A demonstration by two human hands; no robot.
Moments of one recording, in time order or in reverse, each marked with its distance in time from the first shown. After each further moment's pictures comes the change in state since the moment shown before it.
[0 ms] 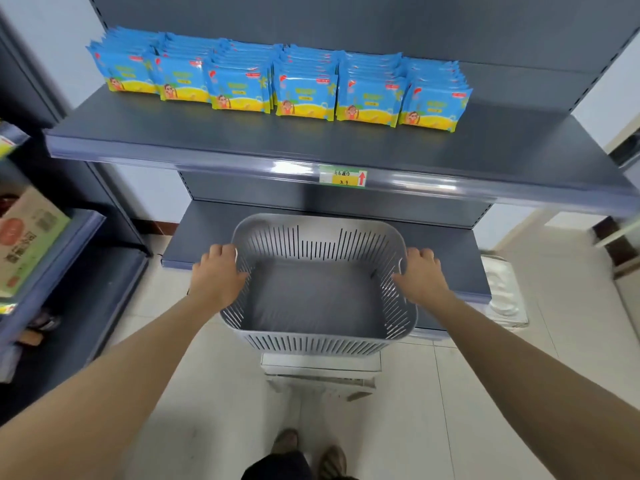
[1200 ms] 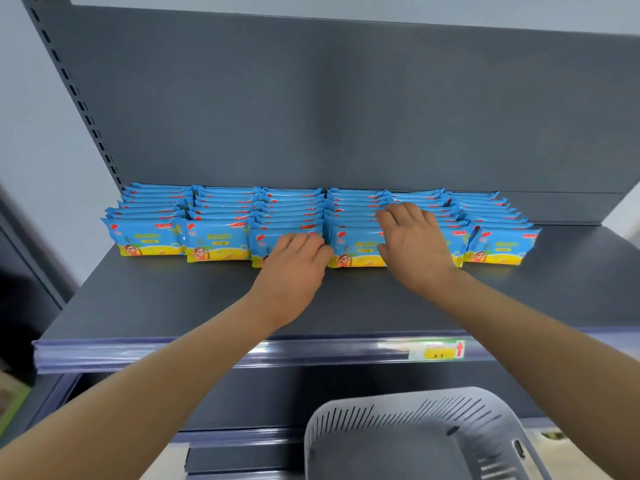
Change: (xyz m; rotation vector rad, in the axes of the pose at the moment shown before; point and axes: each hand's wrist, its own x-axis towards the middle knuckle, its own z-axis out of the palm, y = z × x) left_hand 0.237 0.025 -0.205 0.203 0.608 0.937; right_hand 0.167 -0.282 -0.170 -0.528 0.575 -0.346
